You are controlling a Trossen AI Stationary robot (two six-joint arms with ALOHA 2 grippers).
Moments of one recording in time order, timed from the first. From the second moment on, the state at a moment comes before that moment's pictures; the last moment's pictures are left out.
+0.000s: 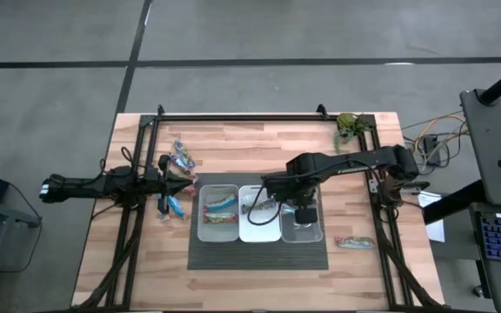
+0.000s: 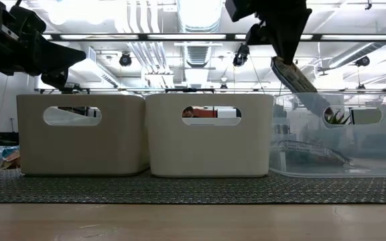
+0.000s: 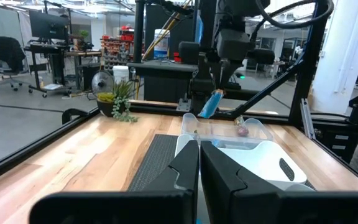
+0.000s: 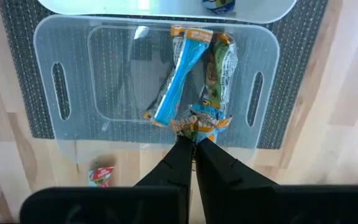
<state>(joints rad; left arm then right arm) -0.03 0.04 0.01 0.04 -0.12 -0.06 0.11 1.85 1.75 -1.52 -0.01 0.07</state>
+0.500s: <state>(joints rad) -0.03 0.04 0.01 0.04 -0.12 -0.06 0.11 1.93 1.76 -1.50 -0.03 0.08</state>
